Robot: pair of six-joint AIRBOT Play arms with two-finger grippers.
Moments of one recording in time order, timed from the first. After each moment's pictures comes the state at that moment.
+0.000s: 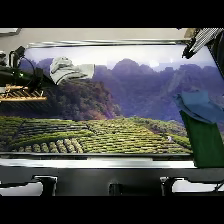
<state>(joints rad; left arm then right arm) 0.16 -1.50 1.65 0.77 -1.51 -1.51 -0.57 -1.57 1.75 -1.67 1.69 2.00</state>
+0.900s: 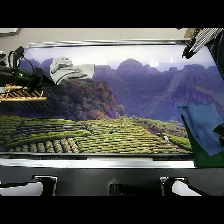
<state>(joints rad) 0.17 -1.50 1.65 0.77 -1.51 -1.51 -0.57 -1.30 1.10 -2.01 1.53 2.05</state>
